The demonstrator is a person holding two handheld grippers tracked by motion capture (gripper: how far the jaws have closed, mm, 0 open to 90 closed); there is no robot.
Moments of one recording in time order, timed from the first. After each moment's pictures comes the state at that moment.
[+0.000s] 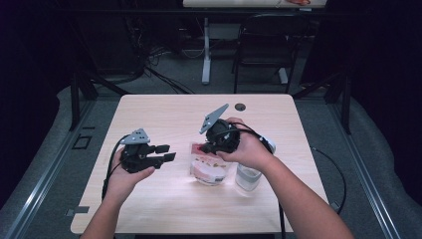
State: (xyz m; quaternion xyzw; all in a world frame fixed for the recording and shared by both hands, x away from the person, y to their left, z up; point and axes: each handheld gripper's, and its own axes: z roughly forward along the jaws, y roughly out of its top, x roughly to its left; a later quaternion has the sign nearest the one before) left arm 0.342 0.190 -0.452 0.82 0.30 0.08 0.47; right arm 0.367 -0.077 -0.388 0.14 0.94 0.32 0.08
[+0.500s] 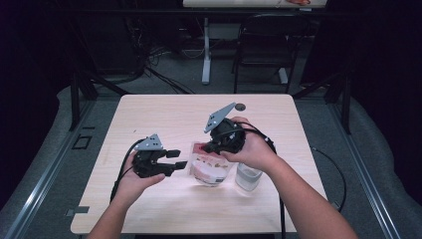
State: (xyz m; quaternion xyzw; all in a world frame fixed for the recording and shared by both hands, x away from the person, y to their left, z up) left arm 0.341 0.167 -0.466 0.84 0.26 0.06 0.47; right arm 0.360 -0.086 -0.377 0.13 0.93 0.34 0.08
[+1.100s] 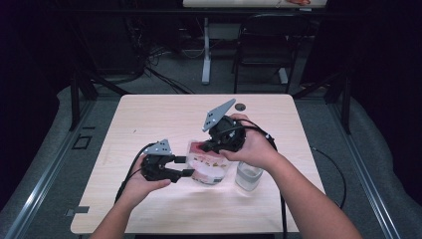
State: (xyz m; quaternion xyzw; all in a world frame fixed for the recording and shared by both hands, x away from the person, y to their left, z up) left arm 0.342 0.151 -0.482 0.86 0.22 0.02 0.46; right arm 0.351 -0.083 -0.358 0.11 0.93 0.35 0.08
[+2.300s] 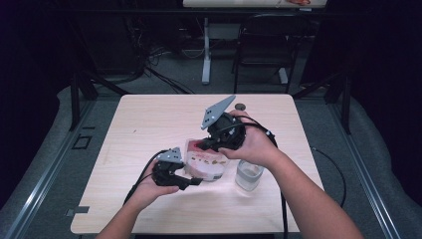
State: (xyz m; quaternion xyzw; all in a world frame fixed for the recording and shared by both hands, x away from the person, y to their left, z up) left arm 0.345 0.132 -0.516 0.87 0.19 0.00 0.46; right arm 0.346 -0.080 -0.342 0.09 0.93 0.35 0.08
